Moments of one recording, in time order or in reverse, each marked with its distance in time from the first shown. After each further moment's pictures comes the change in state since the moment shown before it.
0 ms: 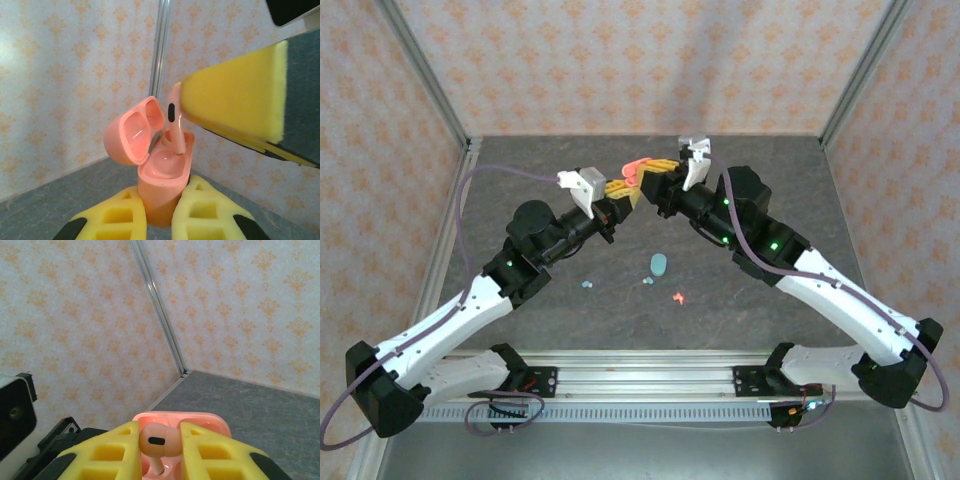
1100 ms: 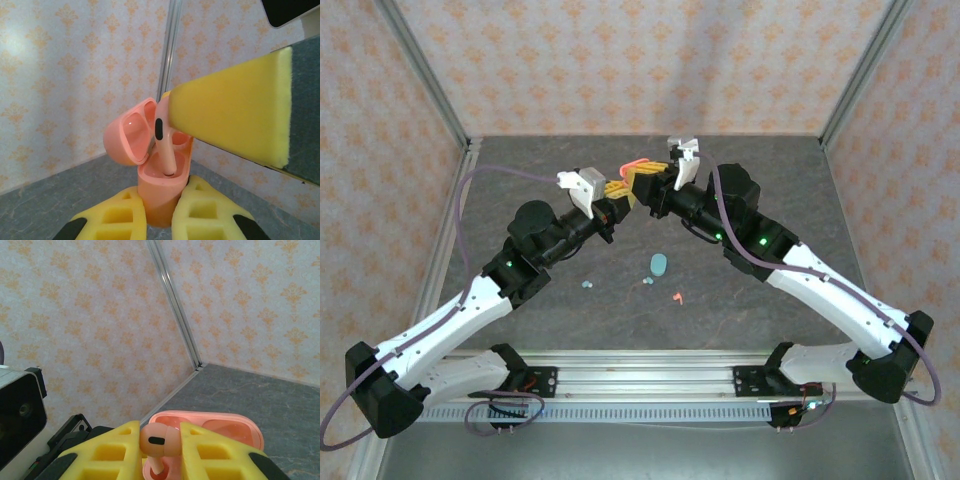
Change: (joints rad) left arm 0.000 -0.002 -0.004 -0.031 -0.031 0.000; right arm -0.009 0.045 -0.008 0.042 -0.076 0.027
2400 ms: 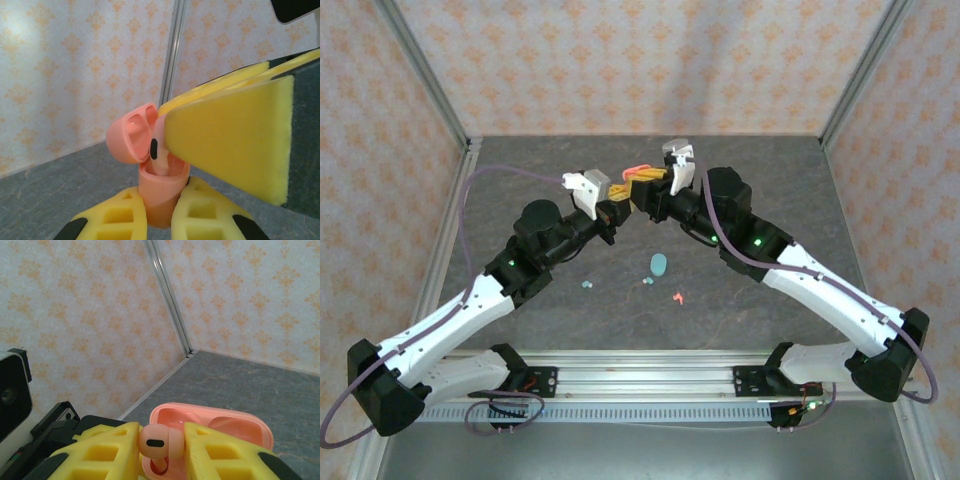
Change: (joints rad) left arm 0.000 0.013 0.000 -0.050 -0.018 0.000; right arm -0.002 0.007 -0.039 -0.018 0.010 -0.022
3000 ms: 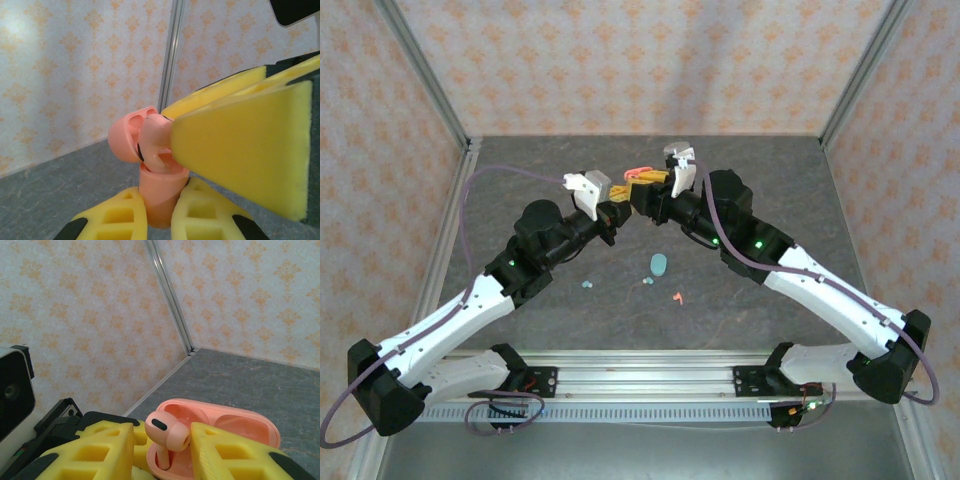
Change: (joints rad) left arm 0.000 0.000 0.000 -0.007 0.000 0.007; right arm 0.000 -0.012 -0.017 0.002 0.001 0.016
